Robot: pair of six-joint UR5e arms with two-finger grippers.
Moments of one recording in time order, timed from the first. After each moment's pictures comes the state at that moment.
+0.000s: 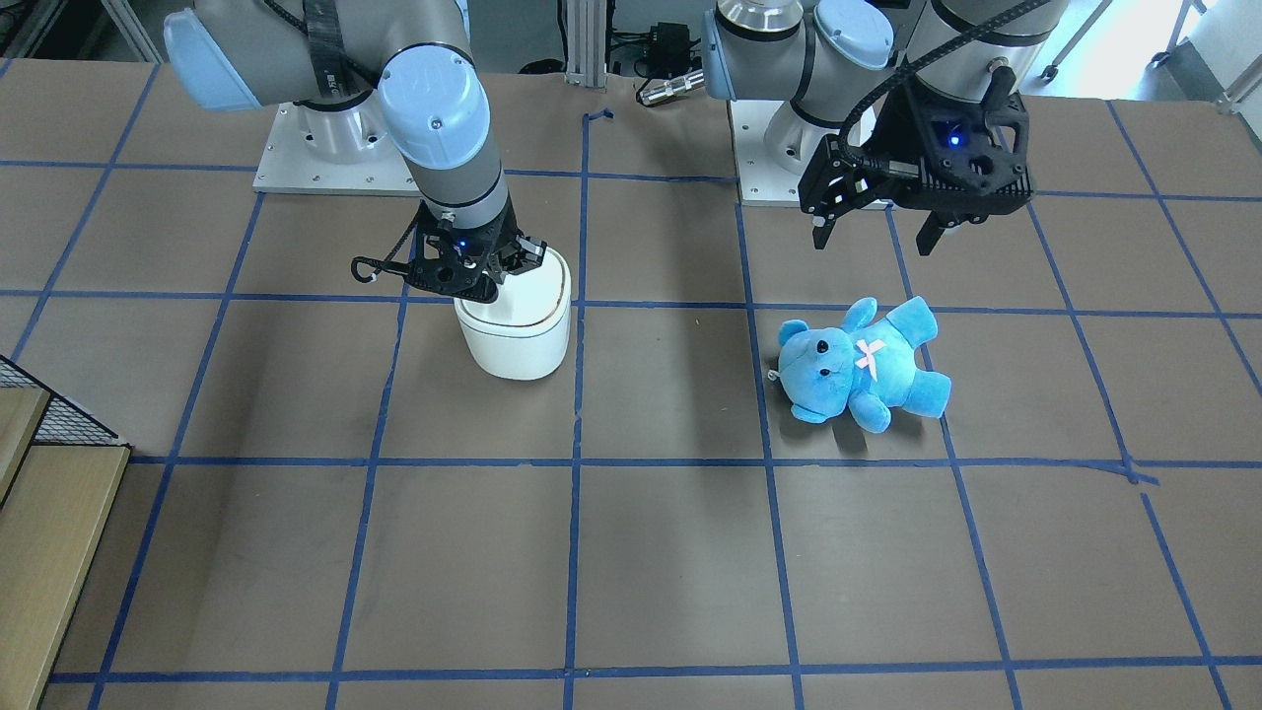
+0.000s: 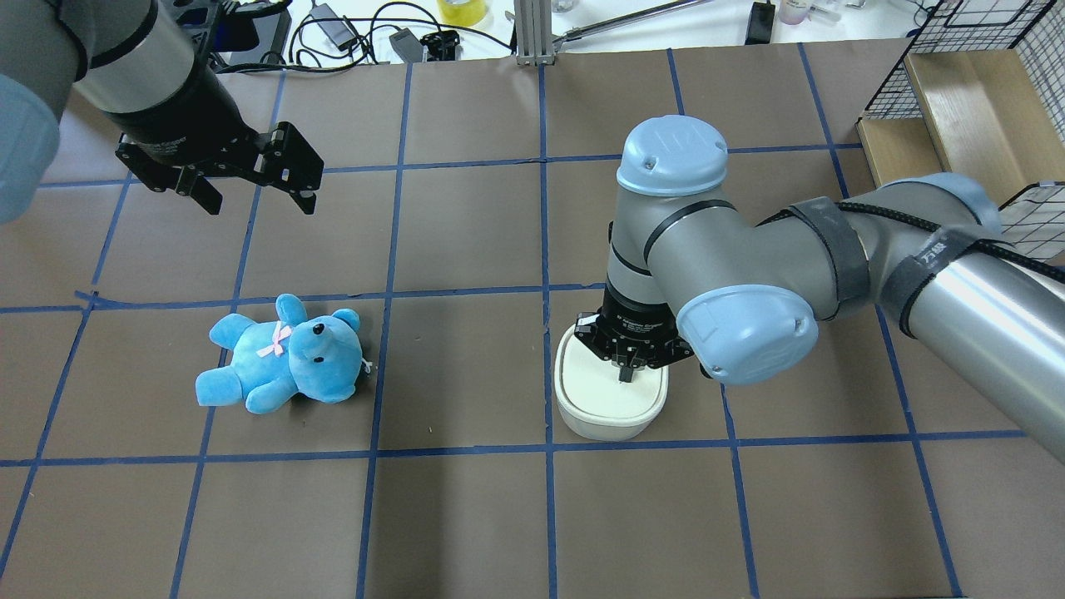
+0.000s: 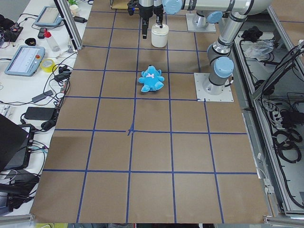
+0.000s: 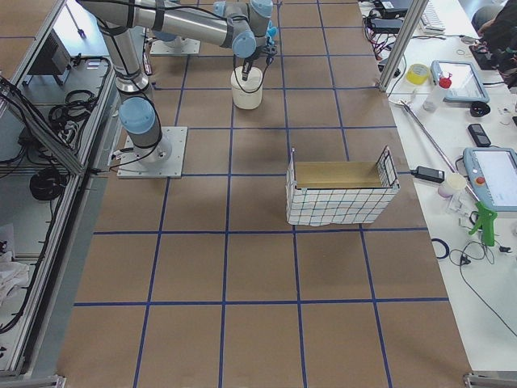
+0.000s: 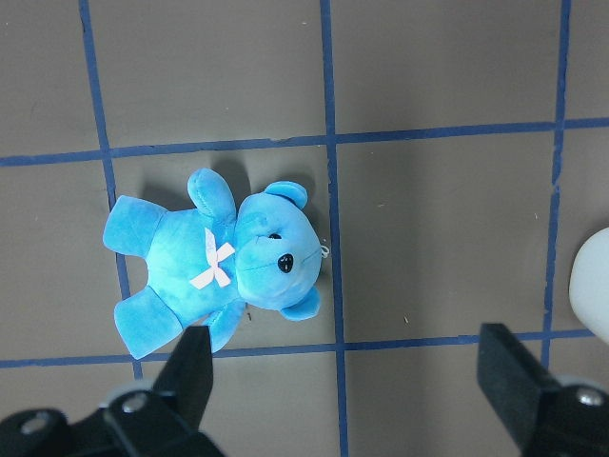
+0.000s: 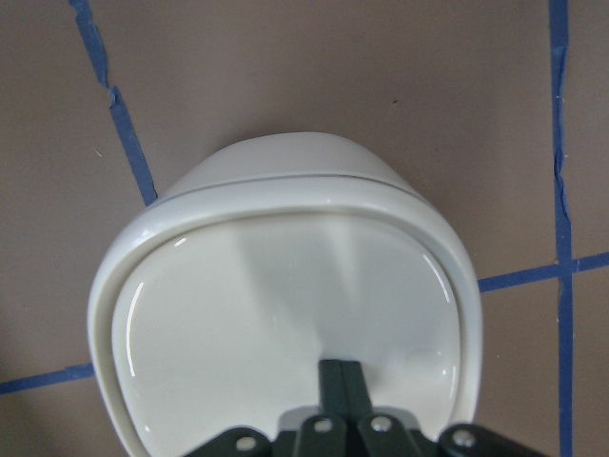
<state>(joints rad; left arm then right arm) -1.54 -1.52 -1.60 -1.55 1.57 0.07 1.86 -1.48 1.92 -1.82 -1.48 0.51</state>
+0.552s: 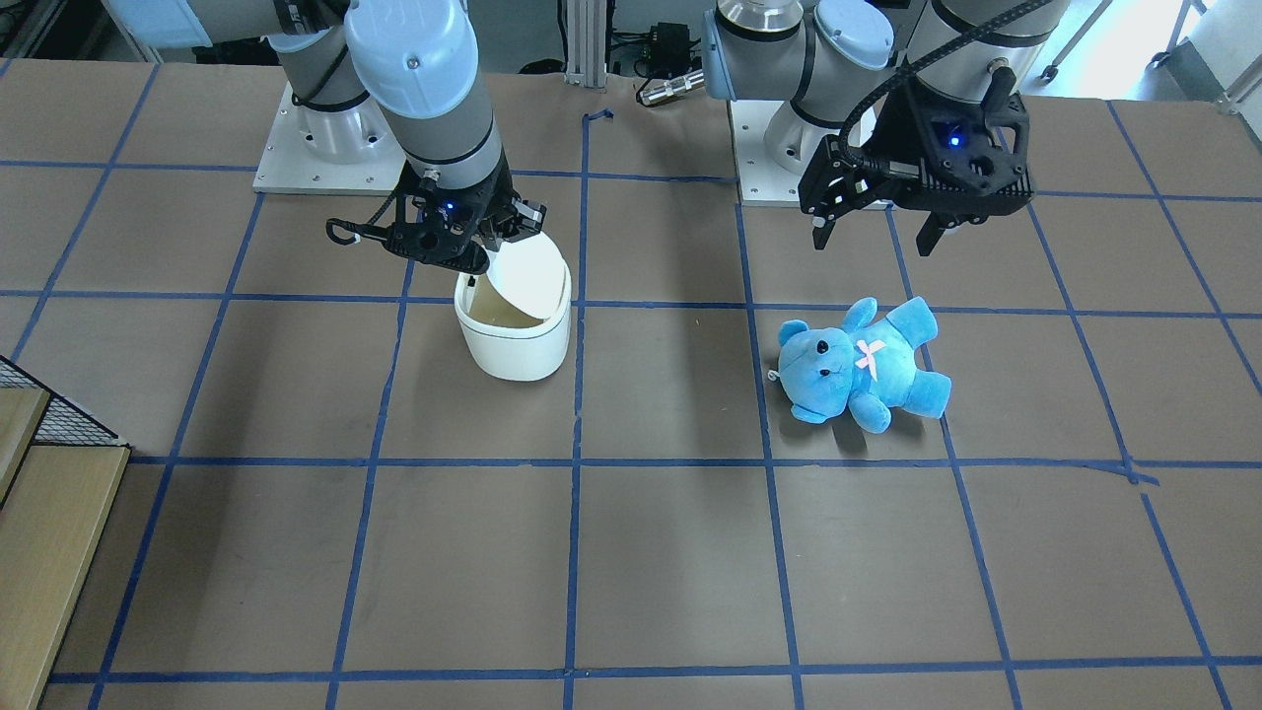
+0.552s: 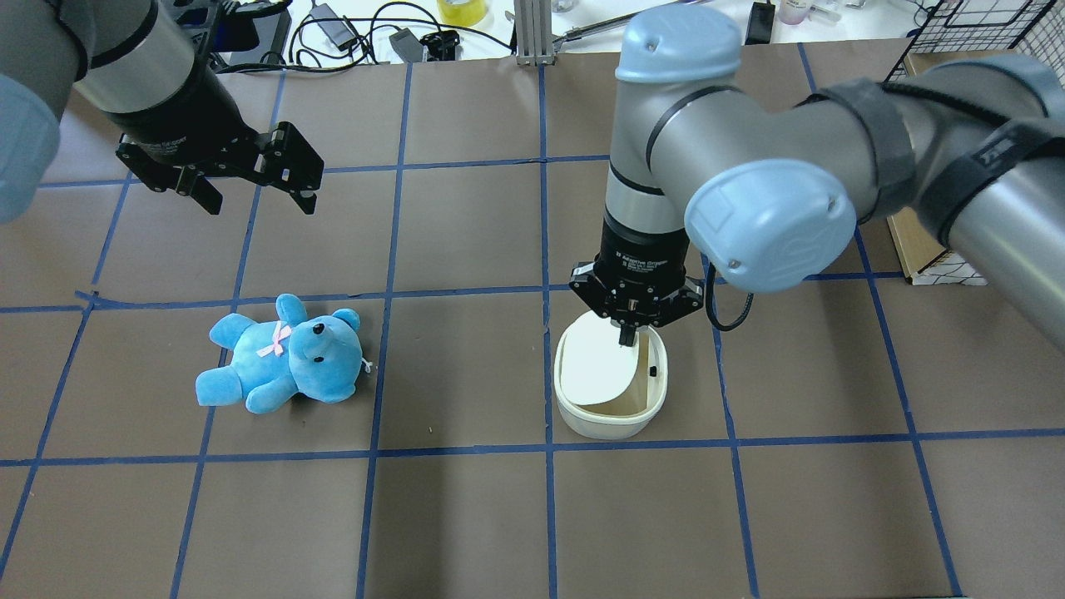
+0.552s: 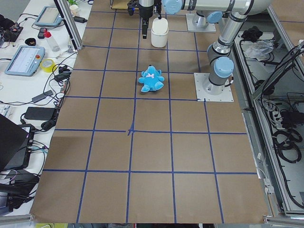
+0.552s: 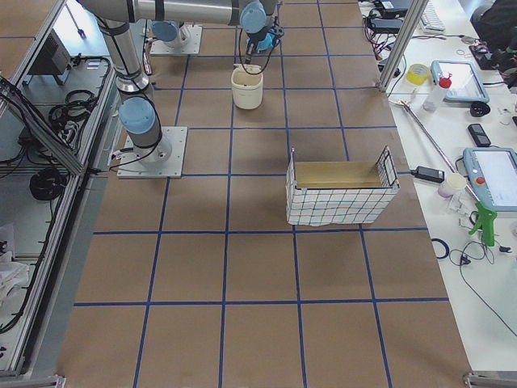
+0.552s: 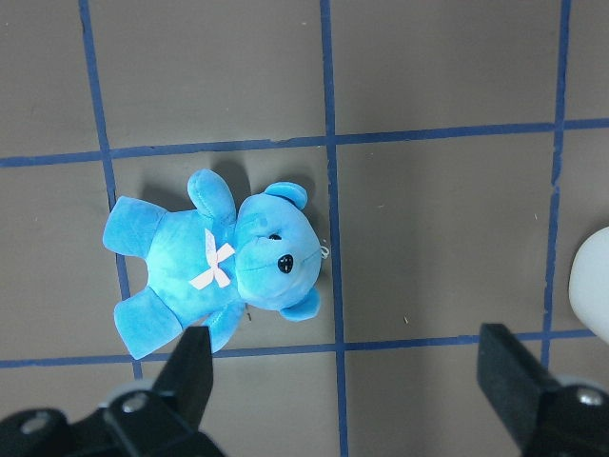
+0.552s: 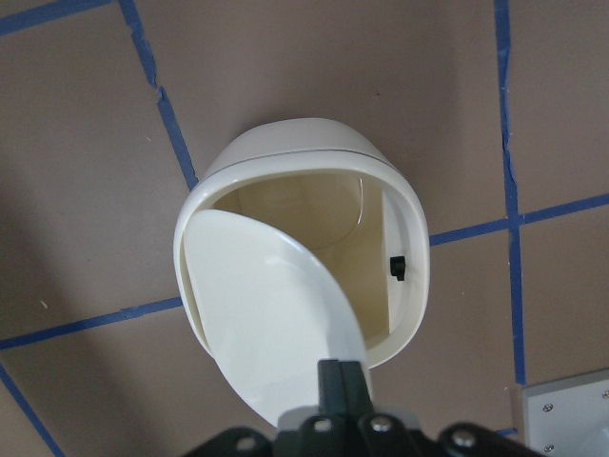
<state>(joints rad) -1.54 -1.52 -1.60 -1.55 1.57 0.07 1.85 -1.48 1.66 -1.50 -1.46 0.51</state>
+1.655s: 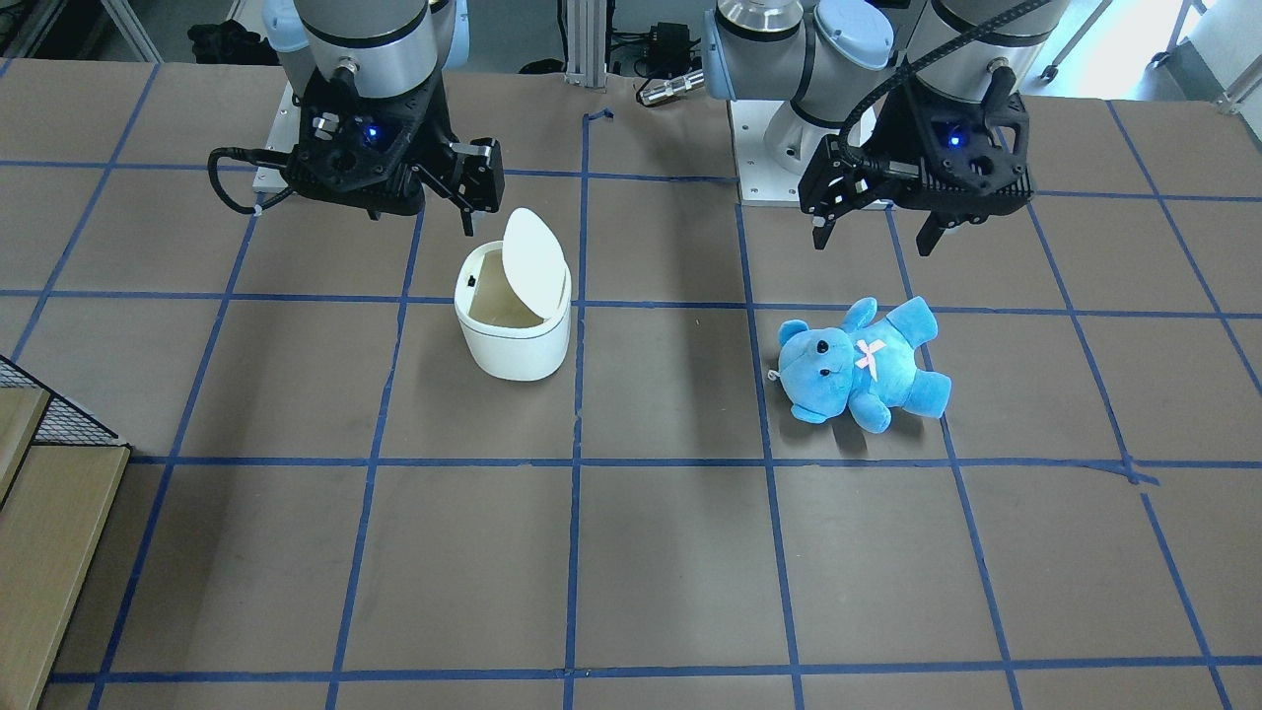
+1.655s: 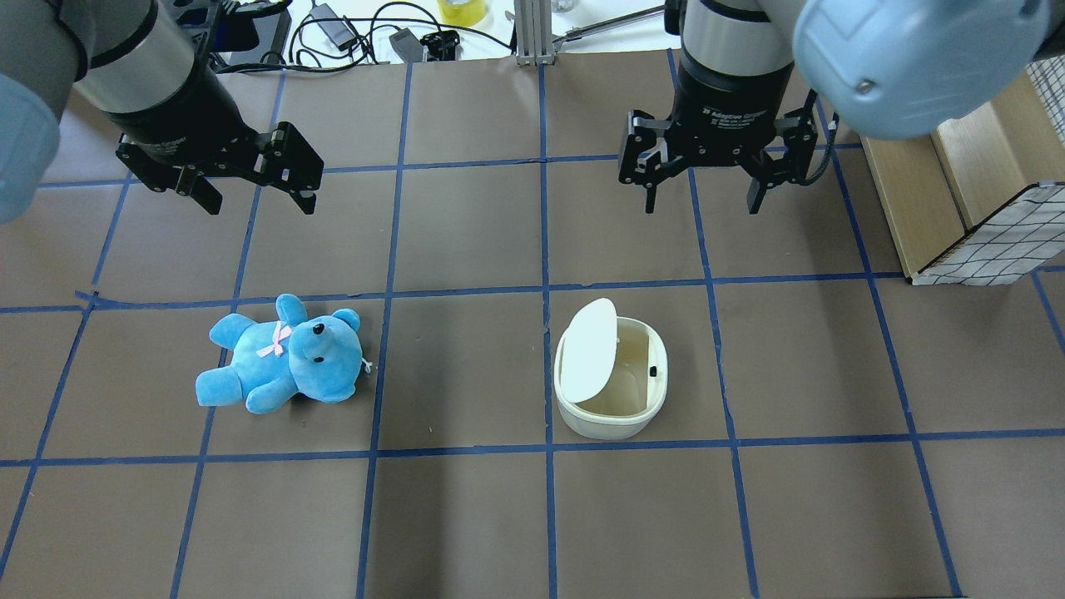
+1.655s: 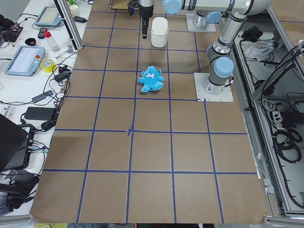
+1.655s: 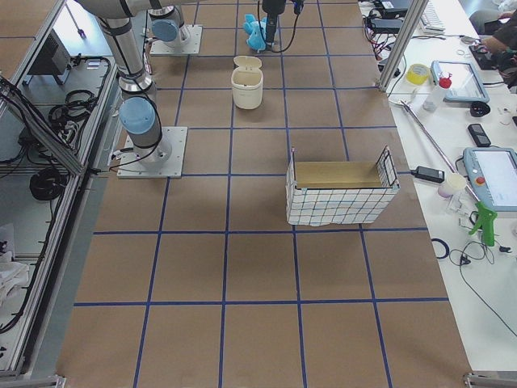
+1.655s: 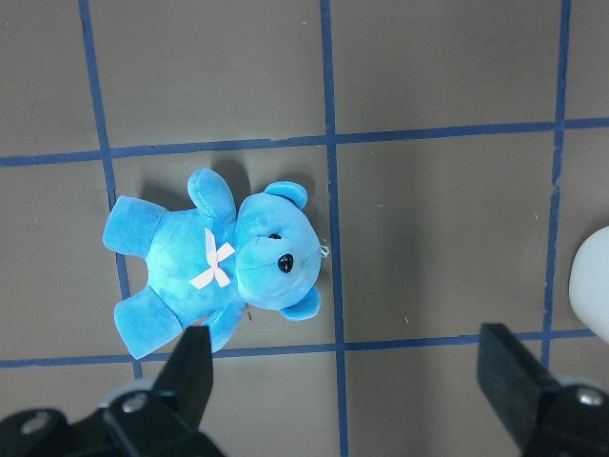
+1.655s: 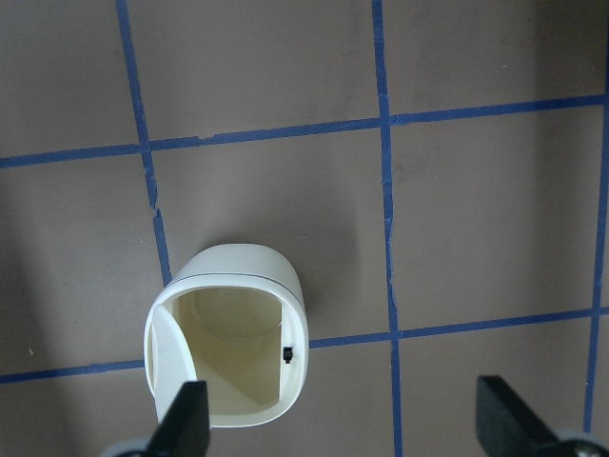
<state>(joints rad) -1.54 -1.52 -1.60 -1.55 1.57 0.07 1.74 -1.50 1.45 -1.44 -1.59 0.25</state>
